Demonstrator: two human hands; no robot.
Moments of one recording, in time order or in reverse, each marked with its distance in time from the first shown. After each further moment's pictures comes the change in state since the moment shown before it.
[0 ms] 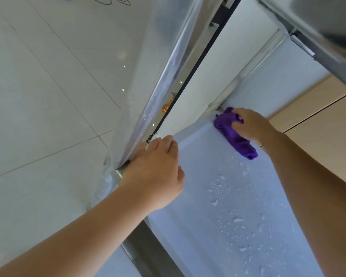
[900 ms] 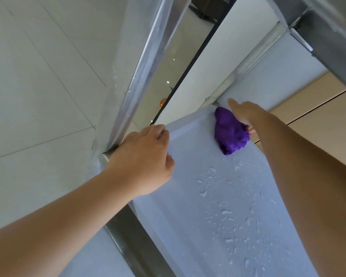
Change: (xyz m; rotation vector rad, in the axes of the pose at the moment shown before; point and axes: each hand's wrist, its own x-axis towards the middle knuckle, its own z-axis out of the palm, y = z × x) left_hand 0.002 -0.003 0.000 0.028 0.062 0.021; right_hand 0.022 -0.004 -0.006 0.027 -0.078 0.227
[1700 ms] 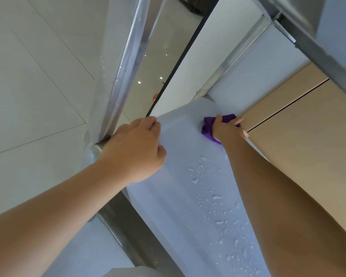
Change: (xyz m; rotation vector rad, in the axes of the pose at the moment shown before) left_hand -0.001 0.003 -0.003 0.006 -0.065 -0.030; right_hand -0.017 0.028 0.066 -0.122 0.129 0.396
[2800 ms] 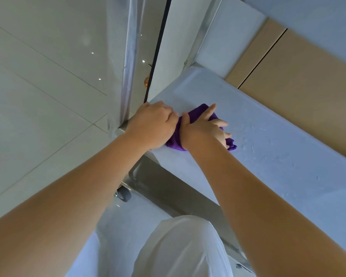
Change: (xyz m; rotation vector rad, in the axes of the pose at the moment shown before) left_hand 0.000 -0.007 0.001 -0.191 0.084 0.367; right_hand -0.205 0.015 0.007 0.059 -0.120 0.007
